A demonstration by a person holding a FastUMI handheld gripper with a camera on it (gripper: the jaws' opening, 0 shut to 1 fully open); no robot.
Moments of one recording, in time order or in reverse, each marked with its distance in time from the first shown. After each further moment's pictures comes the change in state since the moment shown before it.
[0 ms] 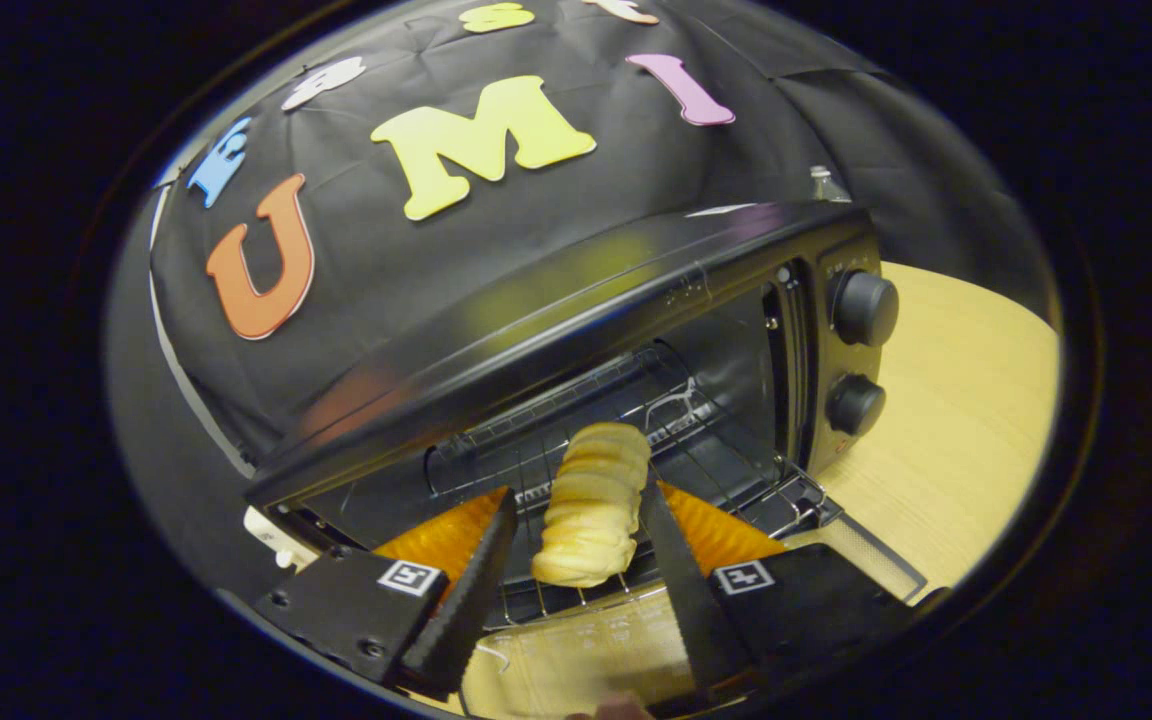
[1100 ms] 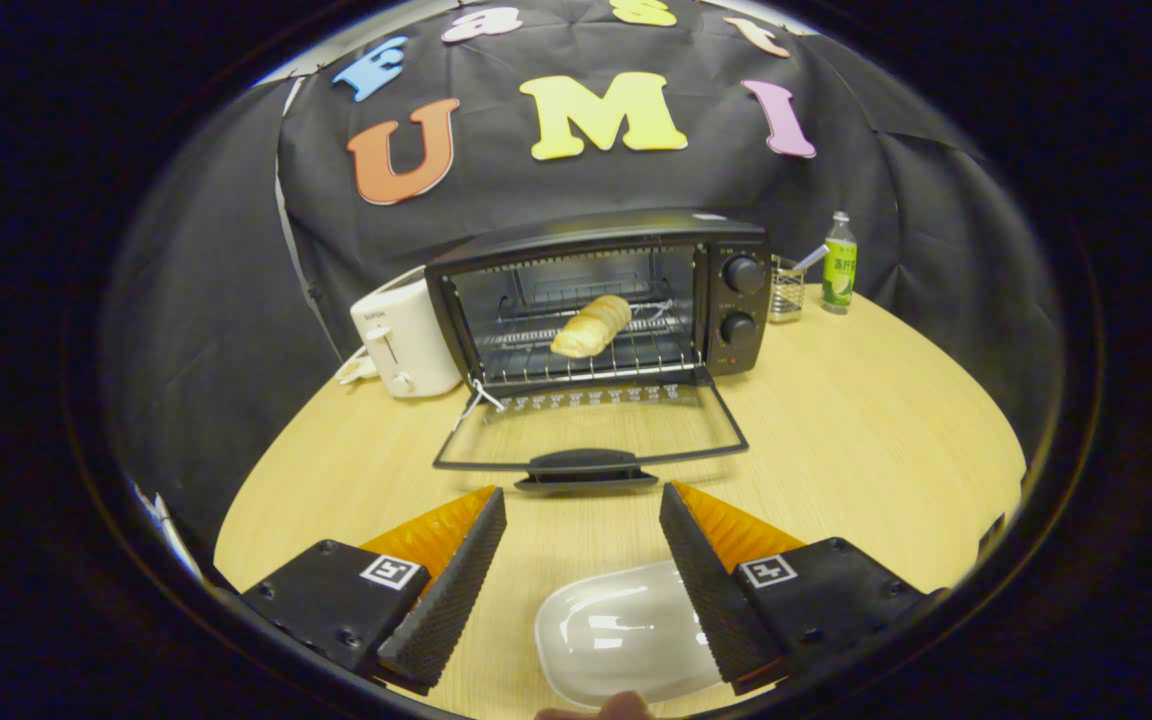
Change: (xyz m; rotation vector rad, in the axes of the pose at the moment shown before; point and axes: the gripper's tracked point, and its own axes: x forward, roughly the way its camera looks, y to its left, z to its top) arm -0.193 -0.070 -0.095 -0.383 0.190 0.061
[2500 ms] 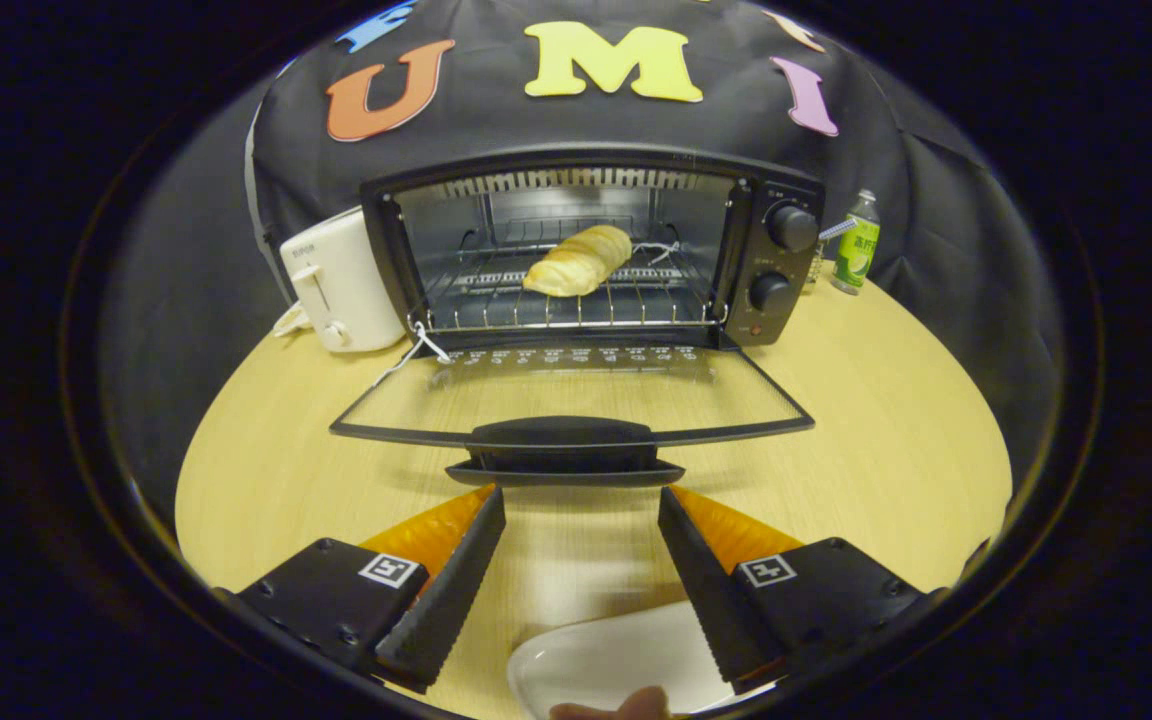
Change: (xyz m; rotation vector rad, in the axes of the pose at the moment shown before) arm 0.057 0.003 0.003 -0.043 0.115 -0.096
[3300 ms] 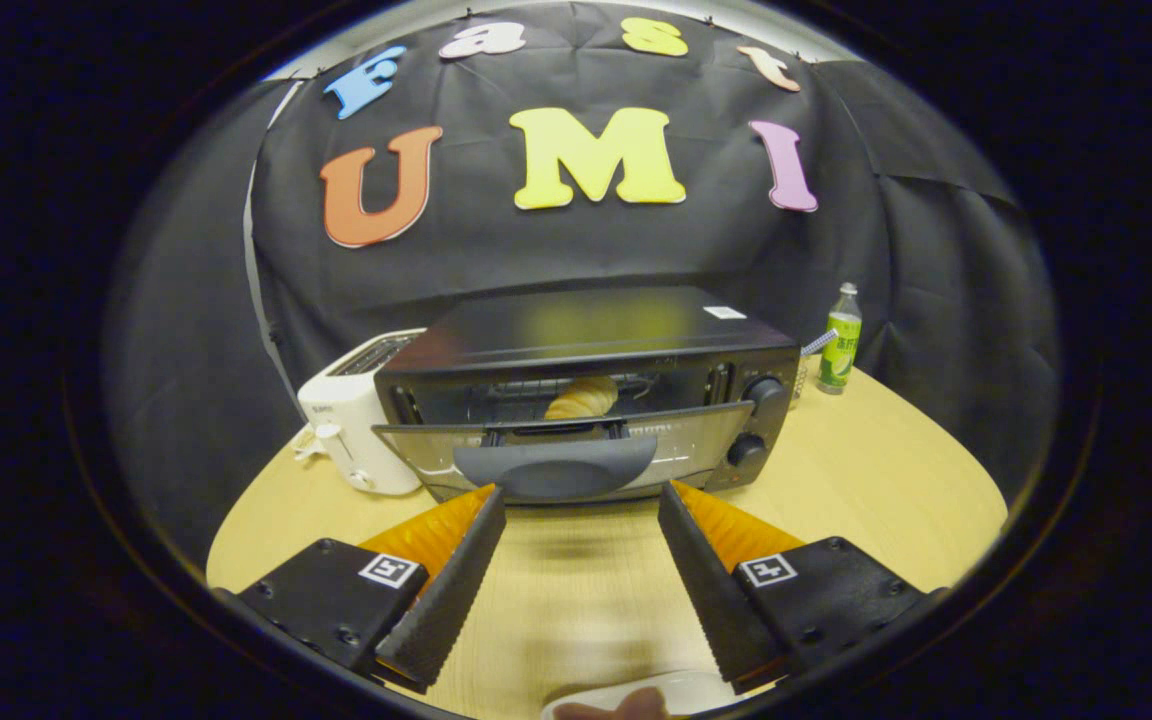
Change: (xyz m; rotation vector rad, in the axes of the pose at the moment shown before) arm -0.033 -0.002 0.123 0.038 -0.312 0.008
